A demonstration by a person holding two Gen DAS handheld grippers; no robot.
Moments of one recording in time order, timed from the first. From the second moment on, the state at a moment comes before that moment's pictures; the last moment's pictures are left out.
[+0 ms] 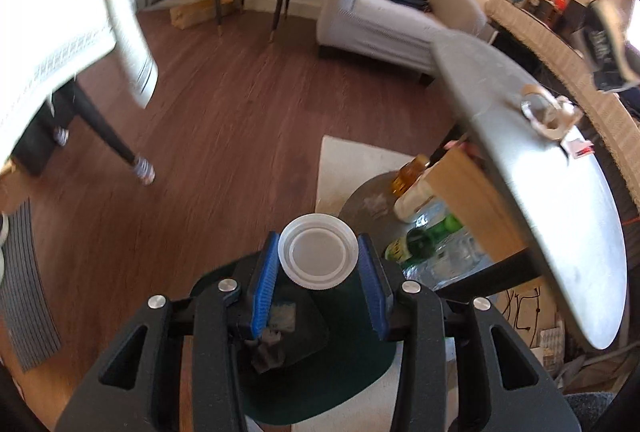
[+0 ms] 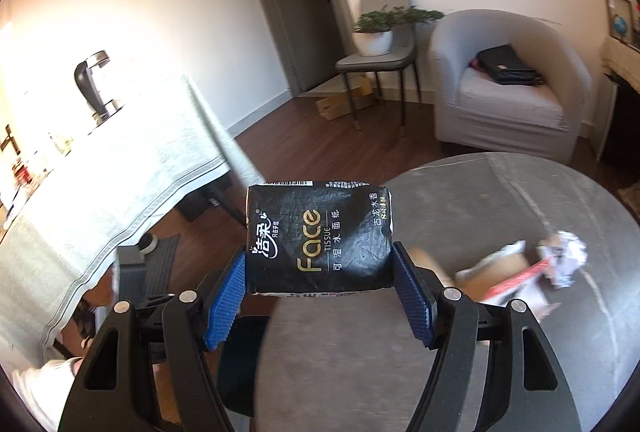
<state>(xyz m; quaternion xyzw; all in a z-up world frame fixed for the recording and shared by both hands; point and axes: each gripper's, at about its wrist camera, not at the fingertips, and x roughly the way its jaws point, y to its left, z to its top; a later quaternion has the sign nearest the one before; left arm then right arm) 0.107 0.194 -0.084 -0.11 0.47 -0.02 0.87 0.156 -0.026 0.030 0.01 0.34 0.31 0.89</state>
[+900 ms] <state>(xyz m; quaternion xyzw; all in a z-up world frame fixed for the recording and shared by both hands) 0.079 0.248 -0.107 -0.13 0.51 -0.01 0.85 0.151 0.103 -0.027 -0.06 0.41 0.36 0.83</state>
